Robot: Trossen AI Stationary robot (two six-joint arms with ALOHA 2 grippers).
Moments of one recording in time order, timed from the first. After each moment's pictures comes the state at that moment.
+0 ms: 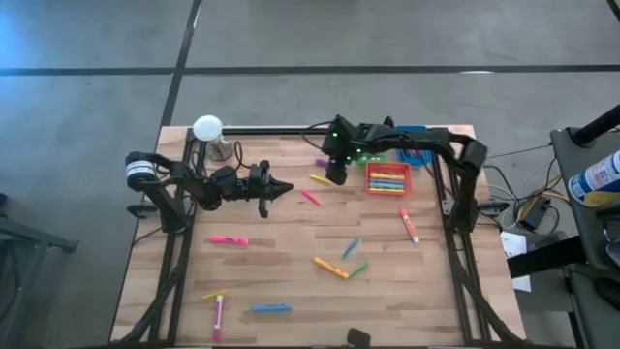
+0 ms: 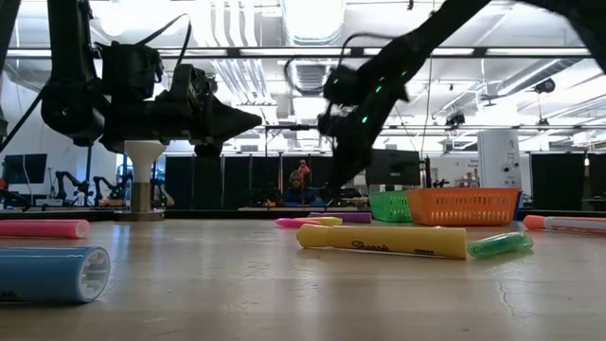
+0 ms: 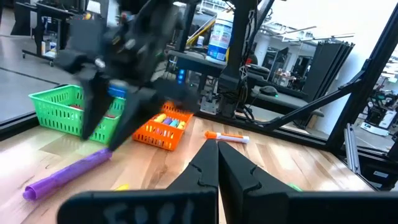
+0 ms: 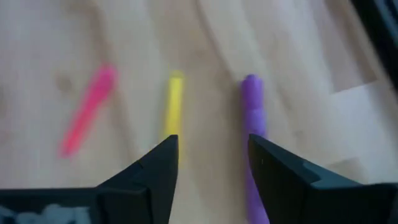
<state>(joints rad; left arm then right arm) 0.32 1.63 0.26 1.49 0.26 -0.27 -0.50 1.91 1.34 -0.47 -0.15 -0.12</state>
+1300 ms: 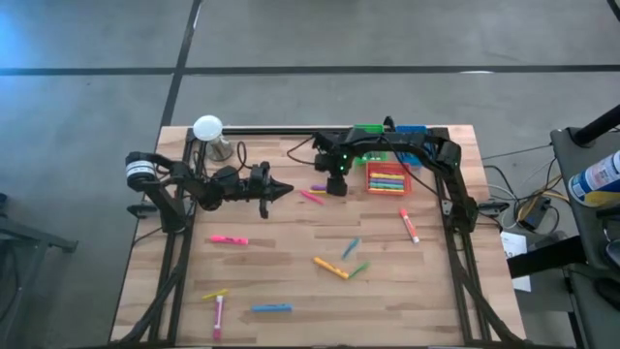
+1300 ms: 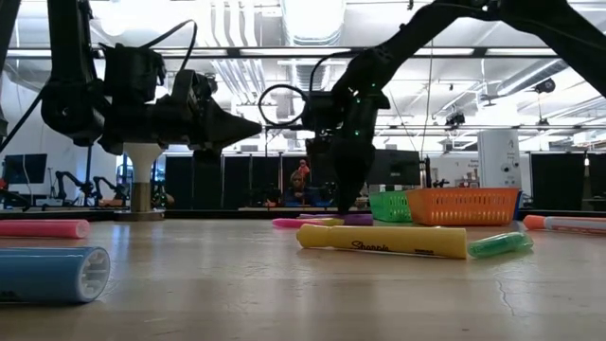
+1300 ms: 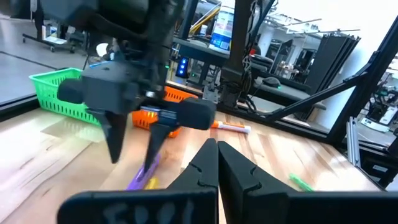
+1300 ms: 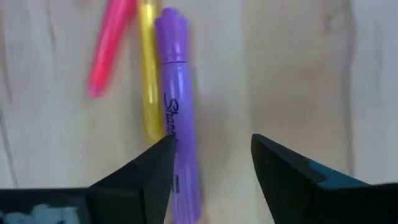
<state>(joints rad) 0.32 1.63 0.26 1.44 0.26 -0.28 -0.43 2.12 1.57 -0.83 -0.21 -0.27</state>
